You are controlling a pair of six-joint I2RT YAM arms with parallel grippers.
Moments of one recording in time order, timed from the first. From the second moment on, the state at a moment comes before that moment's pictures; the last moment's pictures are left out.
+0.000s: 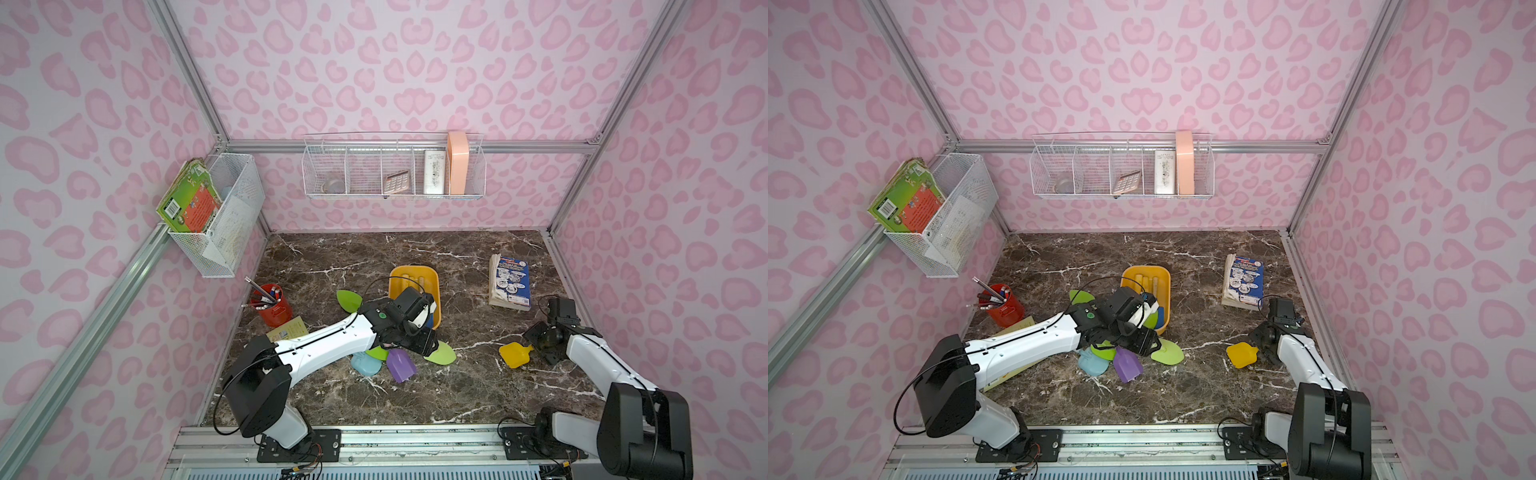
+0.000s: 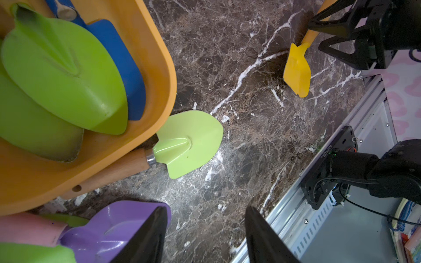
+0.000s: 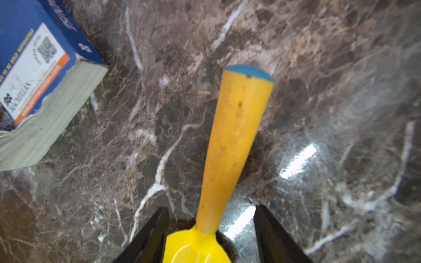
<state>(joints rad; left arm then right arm) -0.88 1.56 1.12 -0.55 0.24 -0.47 -0.12 1.23 0.58 -0.51 0.04 0.76</state>
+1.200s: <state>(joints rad) -0.87 1.53 1.07 -0.52 0.21 -0.49 -0.11 1.32 0.62 -0.50 0.01 0.73</state>
